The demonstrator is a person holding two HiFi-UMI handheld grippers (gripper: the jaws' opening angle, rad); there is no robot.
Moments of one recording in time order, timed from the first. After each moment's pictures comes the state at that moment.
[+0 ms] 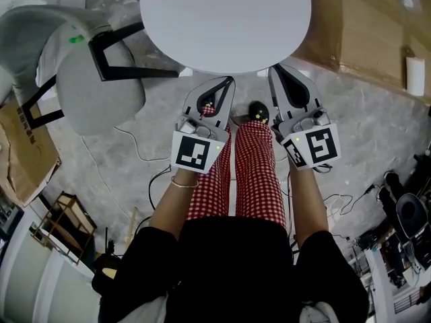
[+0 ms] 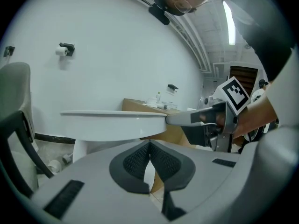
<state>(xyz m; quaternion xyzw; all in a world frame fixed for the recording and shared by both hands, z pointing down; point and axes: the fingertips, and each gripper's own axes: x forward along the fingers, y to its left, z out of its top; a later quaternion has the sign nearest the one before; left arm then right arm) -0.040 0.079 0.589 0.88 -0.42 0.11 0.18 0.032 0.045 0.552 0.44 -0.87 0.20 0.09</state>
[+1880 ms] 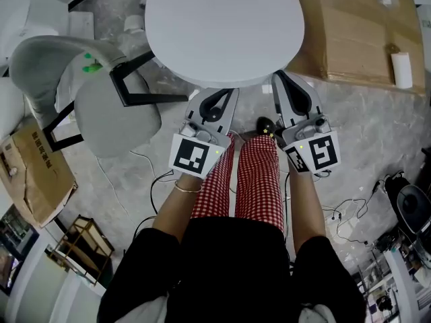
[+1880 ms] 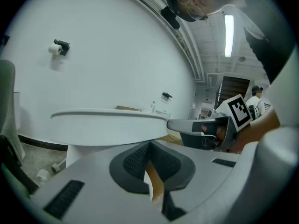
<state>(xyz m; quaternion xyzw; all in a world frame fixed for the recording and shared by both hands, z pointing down) -0.041 0.037 0.524 0.91 -0.37 0.07 0.18 0.037 0.018 0.489 0.49 -0.85 0.16 0.01</state>
